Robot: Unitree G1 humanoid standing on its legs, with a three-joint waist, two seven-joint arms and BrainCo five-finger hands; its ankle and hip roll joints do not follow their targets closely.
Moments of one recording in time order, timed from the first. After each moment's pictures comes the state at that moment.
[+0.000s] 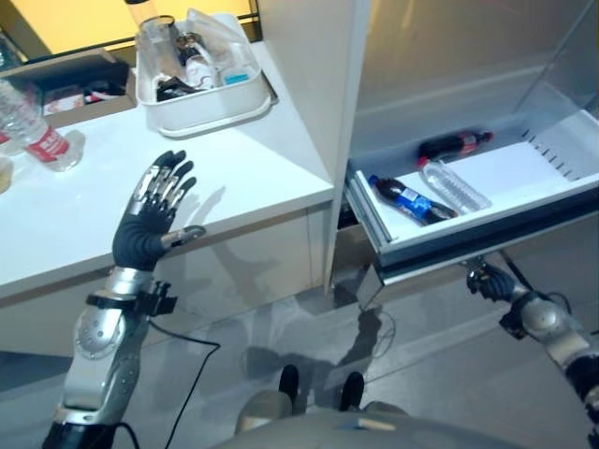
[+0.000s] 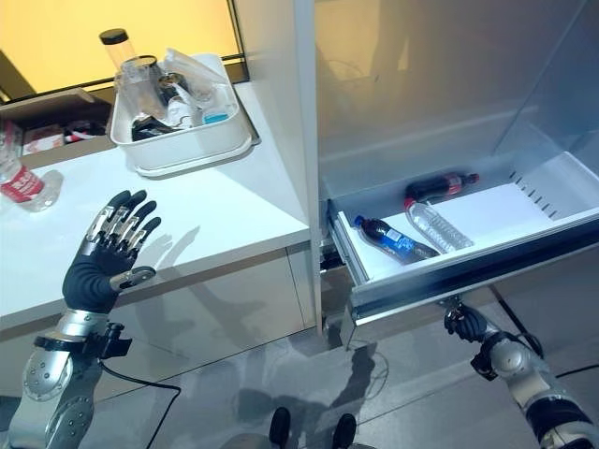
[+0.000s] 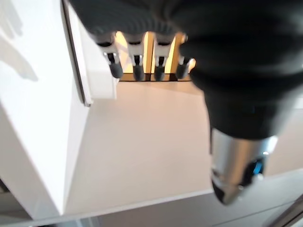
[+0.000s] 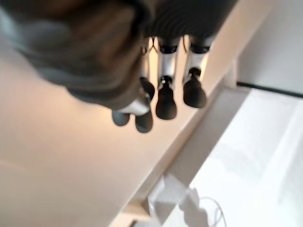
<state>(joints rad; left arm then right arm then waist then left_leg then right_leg) 0.16 0.57 0.06 -0.34 -0.63 -0.34 -0.14 -0.26 -0.87 0.33 0.77 -0.07 -0.17 0.05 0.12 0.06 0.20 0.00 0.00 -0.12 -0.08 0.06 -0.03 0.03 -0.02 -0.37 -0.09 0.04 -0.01</state>
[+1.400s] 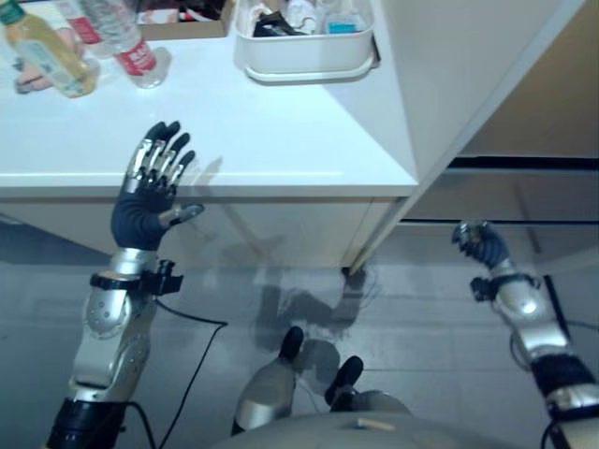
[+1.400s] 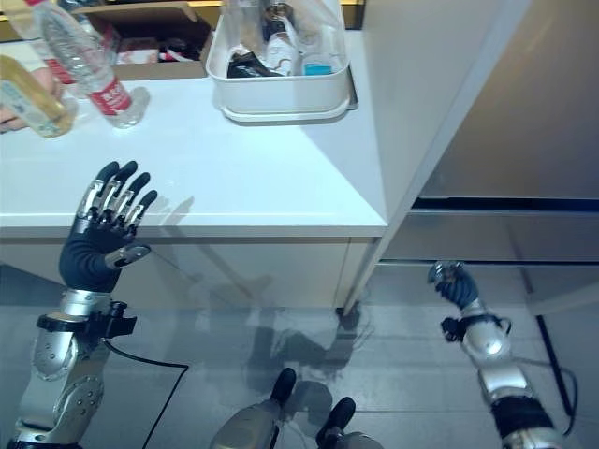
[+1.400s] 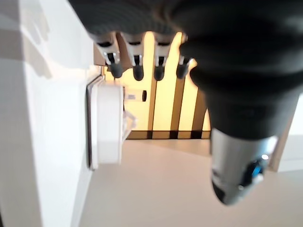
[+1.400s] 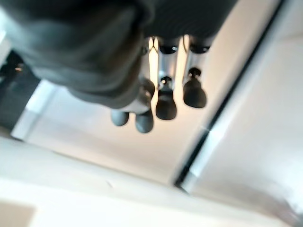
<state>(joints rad) 0.10 0.56 0.08 -0.35 -0.60 -0.34 -0.07 -0.03 -0.53 0.06 0.49 0.11 -0.27 -0.07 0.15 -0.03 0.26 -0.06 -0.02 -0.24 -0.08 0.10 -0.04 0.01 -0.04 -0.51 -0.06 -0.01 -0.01</state>
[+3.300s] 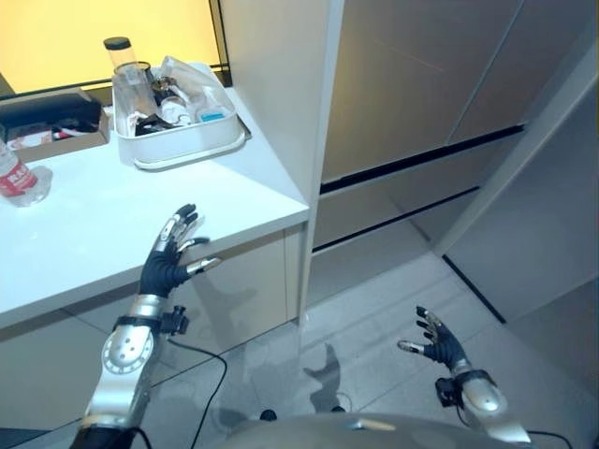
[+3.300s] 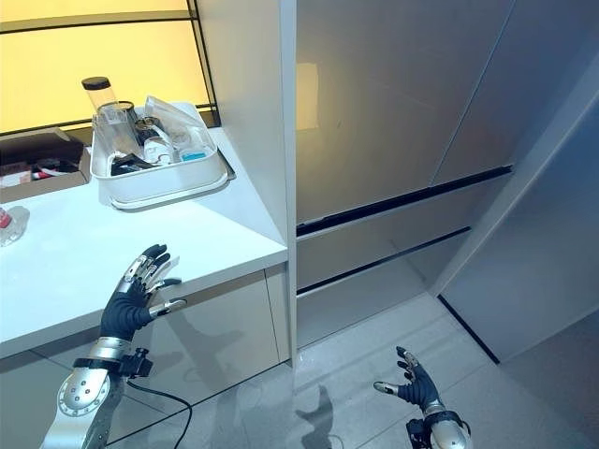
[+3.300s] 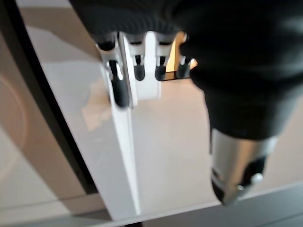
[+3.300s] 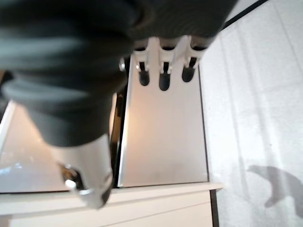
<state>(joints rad) 0.20 0.54 -0.02 0.10 -0.26 -0.45 -0.04 0.20 -0.38 0.17 0.59 0.11 -0.28 -0.01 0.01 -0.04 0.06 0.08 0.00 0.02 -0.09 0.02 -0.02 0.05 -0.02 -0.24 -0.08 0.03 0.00</state>
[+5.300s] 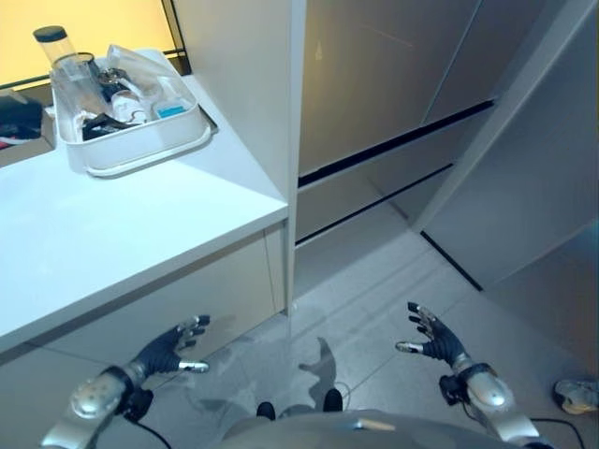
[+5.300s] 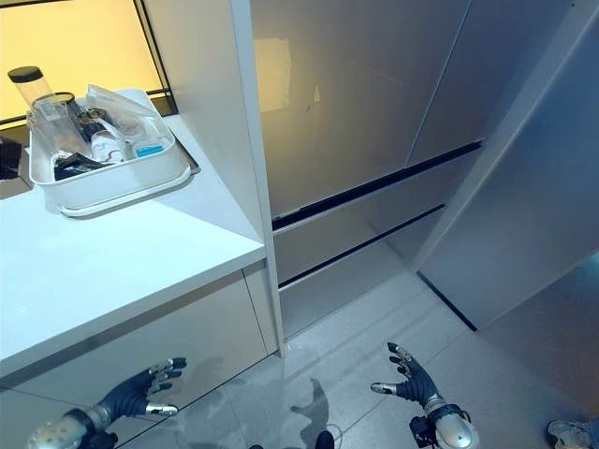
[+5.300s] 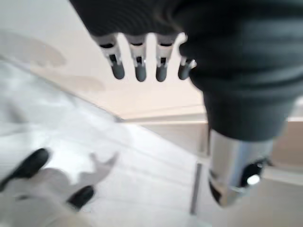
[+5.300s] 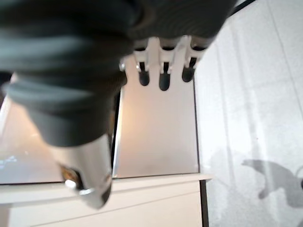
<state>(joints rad) 0.29 0.68 -0.24 0.66 -0.17 -0.32 -0.31 0.19 -0.45 0.23 0.55 0.13 -0.30 0.08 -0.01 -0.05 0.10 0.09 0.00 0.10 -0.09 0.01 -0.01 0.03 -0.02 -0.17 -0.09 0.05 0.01</state>
